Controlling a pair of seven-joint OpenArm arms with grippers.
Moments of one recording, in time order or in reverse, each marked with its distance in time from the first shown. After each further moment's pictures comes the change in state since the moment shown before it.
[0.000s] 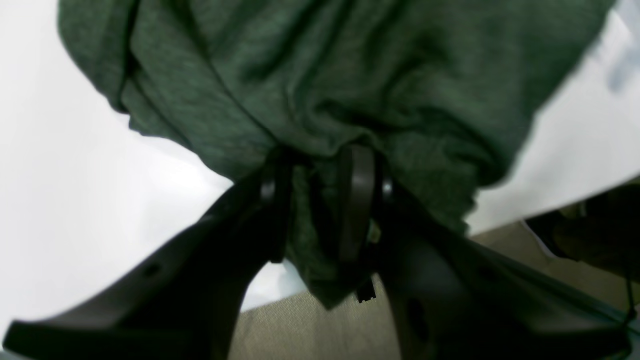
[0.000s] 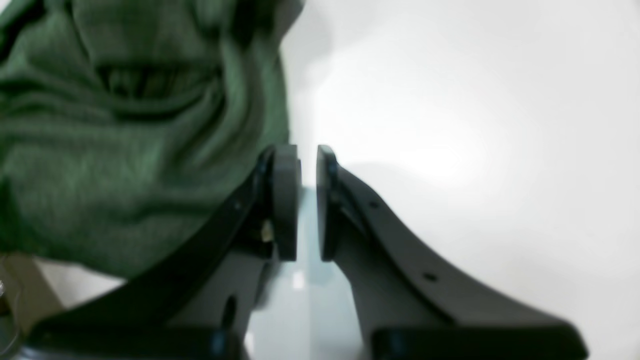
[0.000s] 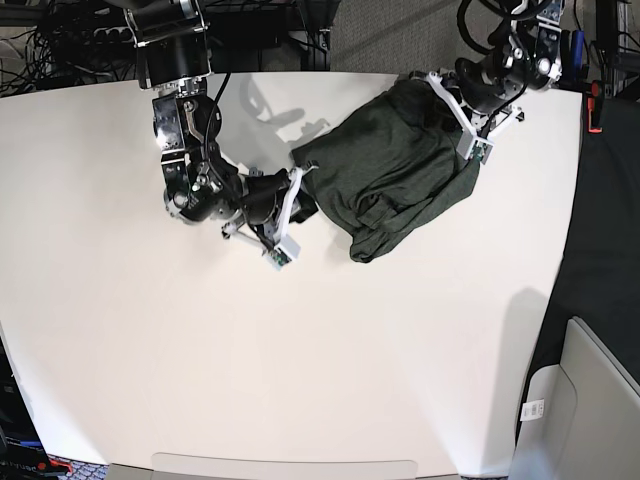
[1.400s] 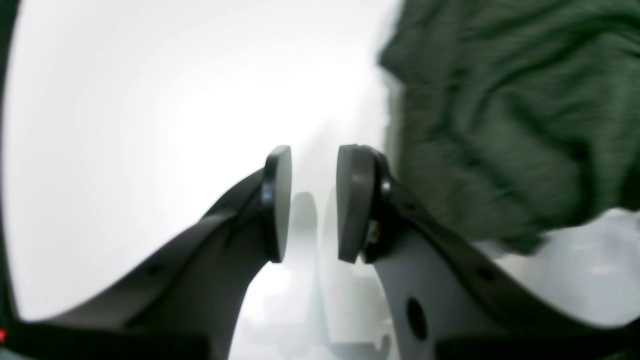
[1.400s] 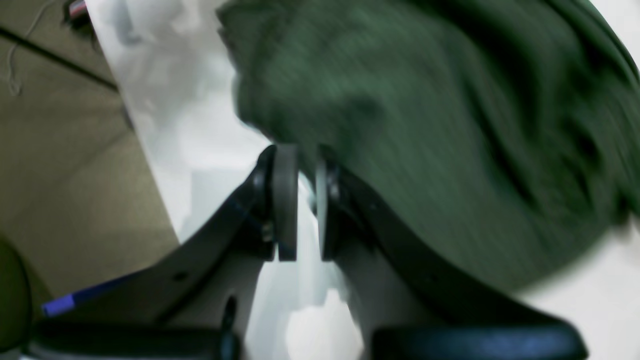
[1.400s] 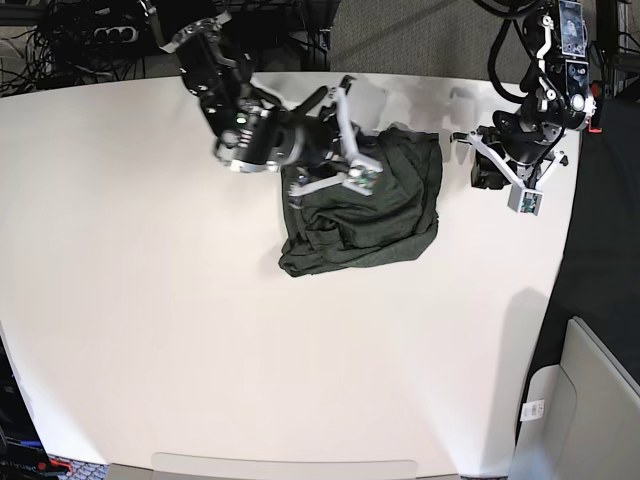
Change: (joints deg) left arm -8.7 -0.1 -9.7 -0.4 0.0 0.3 0.2; right arm -6.8 -0.2 -19.1 16.4 -6.6 7.4 -3.7
